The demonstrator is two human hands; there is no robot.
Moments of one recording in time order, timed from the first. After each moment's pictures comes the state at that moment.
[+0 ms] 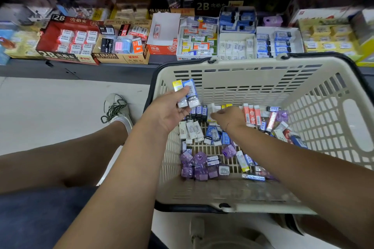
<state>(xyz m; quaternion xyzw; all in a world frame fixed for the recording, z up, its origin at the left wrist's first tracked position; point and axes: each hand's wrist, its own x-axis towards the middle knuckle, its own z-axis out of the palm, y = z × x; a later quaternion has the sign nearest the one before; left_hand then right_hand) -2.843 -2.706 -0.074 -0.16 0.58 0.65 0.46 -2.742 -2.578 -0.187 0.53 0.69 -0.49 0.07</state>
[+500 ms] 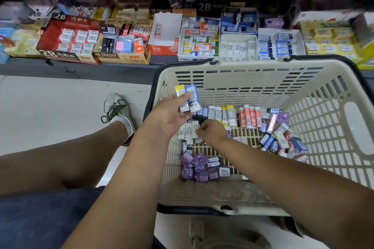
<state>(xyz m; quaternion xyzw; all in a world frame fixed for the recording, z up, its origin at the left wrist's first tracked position) -2.839 -2.709 -0.084 -0.16 0.59 0.65 0.46 -2.750 -2.625 -0.197 0.40 0.79 -0.43 0.18</state>
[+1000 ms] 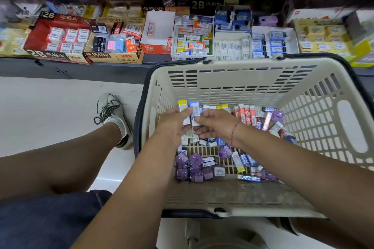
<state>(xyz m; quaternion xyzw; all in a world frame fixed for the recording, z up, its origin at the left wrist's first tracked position) -2.815 -2.702 -0.117 -0.18 0.64 0.61 0.43 -2.729 -2.598 -0.128 0.36 0.53 -0.76 0.13</state>
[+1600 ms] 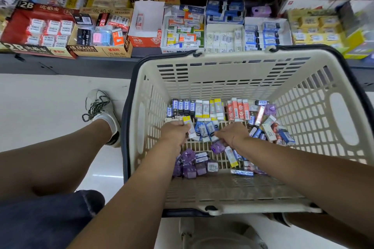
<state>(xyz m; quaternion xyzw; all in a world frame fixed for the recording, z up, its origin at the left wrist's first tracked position) -2.790 -2.703 -0.169 -0.16 0.76 0.46 0.43 -2.682 -2.573 -0.197 0.52 0.69 -0.45 0.23</state>
